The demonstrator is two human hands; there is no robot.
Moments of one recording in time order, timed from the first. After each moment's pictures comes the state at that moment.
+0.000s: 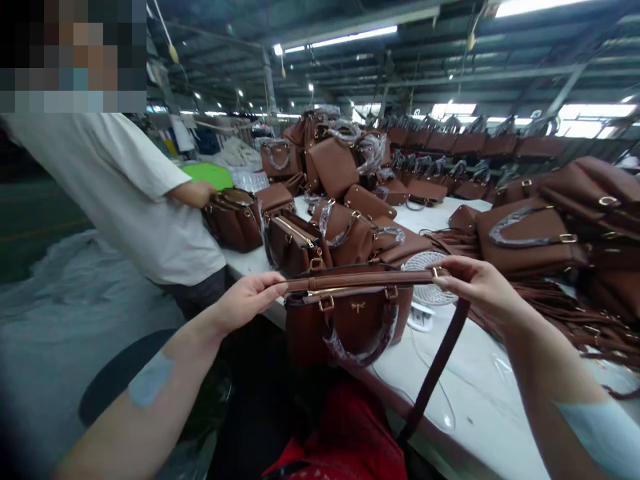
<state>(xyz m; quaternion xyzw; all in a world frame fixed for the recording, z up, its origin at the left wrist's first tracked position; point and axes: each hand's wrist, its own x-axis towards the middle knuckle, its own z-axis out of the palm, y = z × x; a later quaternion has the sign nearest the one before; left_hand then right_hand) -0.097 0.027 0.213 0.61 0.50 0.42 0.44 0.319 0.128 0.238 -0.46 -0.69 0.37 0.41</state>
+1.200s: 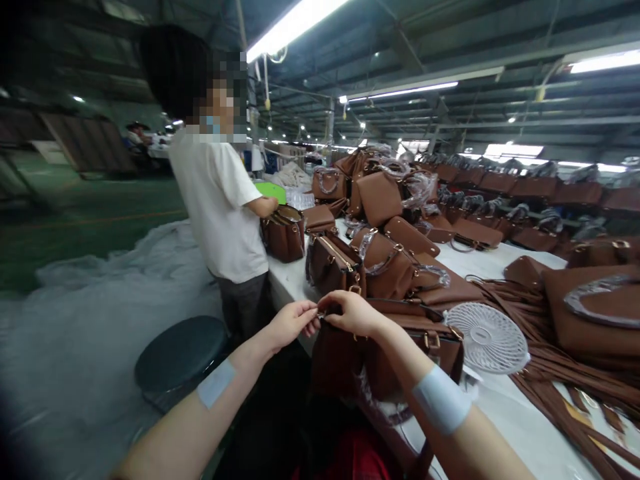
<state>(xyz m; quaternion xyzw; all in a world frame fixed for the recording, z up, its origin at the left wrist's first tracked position) -0.101 0.032 0.143 0.47 0.54 0.51 0.48 0.060 0.126 0.196 -0.18 -0.92 0.31 0.15</state>
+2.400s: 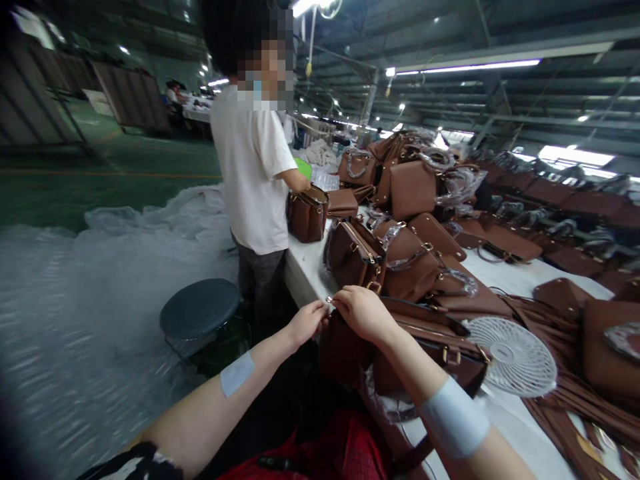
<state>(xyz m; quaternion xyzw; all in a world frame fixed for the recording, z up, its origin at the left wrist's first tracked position) -0.085 0.019 0.107 0.33 0.61 0.56 0.46 0.044 0.106 0.195 -0.15 -0.98 0.05 0.10</state>
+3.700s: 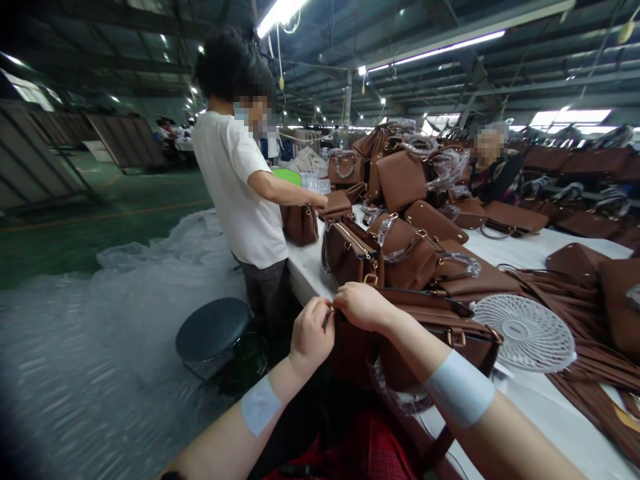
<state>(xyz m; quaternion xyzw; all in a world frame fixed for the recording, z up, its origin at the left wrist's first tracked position) -0.059 0.000 0.120 0.57 0.69 0.44 -0.07 0.044 0.123 0.194 -0.06 -1.00 0.02 0.05</state>
